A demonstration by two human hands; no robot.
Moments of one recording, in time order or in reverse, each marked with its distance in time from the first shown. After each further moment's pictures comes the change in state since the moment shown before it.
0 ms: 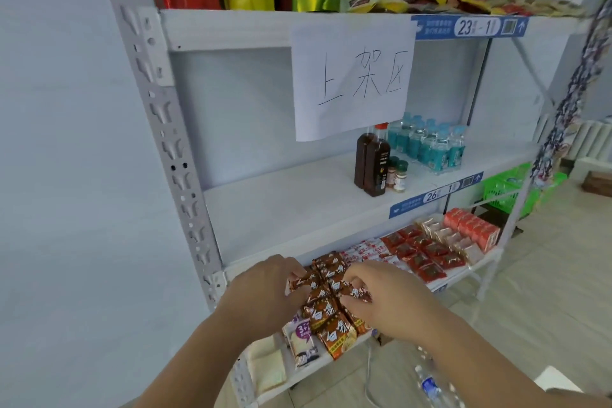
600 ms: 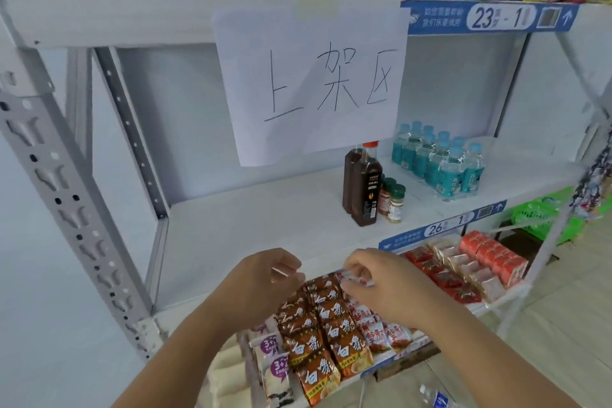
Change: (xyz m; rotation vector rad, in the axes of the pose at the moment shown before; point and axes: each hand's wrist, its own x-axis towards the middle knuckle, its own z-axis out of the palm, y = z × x) left_hand 0.151 0.054 0.028 -0.307 0.021 -0.162; right_hand 0.119 0.147 -0.045 0.145 -0.035 -0.060
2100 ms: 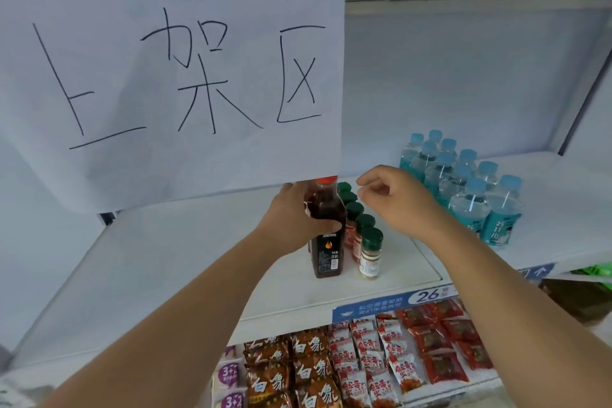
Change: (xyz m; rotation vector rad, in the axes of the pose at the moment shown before) left_hand 0.282 0.108 0.082 -0.105 0.247 -0.067; right_hand 0.228 0.196 -0.121 0.363 0.193 -0.094
